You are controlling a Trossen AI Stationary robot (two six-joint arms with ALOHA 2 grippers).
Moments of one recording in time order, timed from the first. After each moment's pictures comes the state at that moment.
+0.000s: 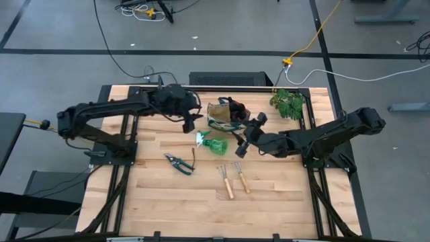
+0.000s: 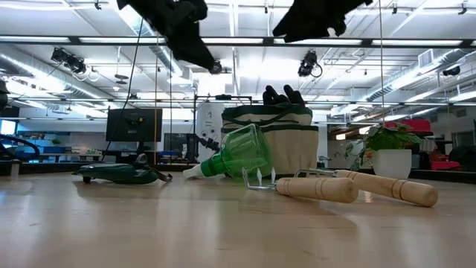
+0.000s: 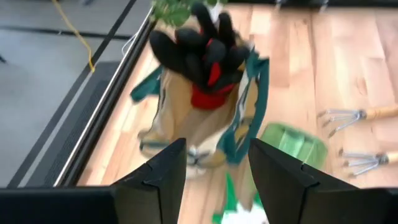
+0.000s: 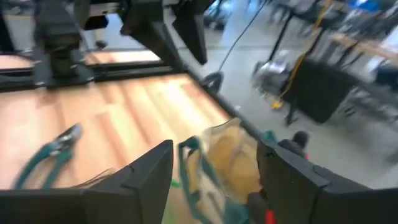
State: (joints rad) left arm 0.30 1.30 1.11 -0.44 -0.03 0.13; right arm 0.24 1.34 0.95 -0.04 0.80 0.11
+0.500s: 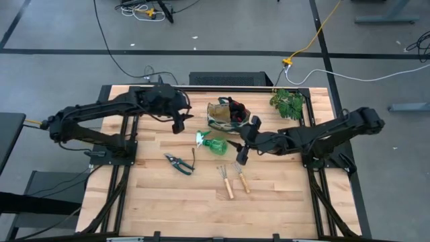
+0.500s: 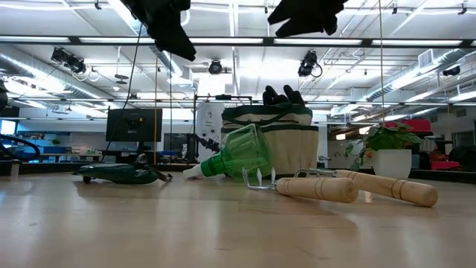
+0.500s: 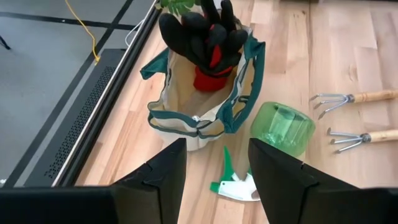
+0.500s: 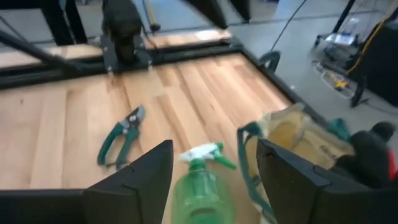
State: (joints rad) left arm 0.30 1.19 1.11 -0.58 -0.04 0.10; right arm 0.24 1.36 1.04 -0.19 0.57 0.23
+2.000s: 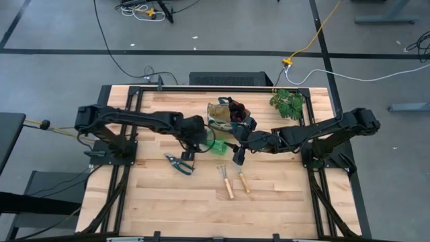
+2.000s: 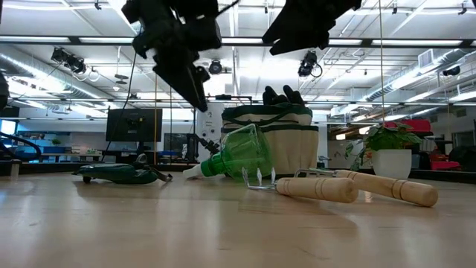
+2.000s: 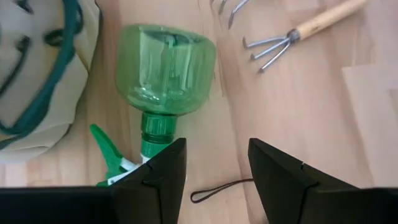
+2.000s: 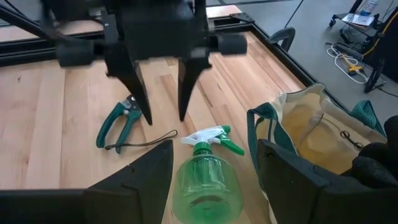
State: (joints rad) left arm 0.07 1.56 1.11 -0.57 0.09 0.20; right arm 0.19 1.41 1.04 -0.20 0.48 0.23
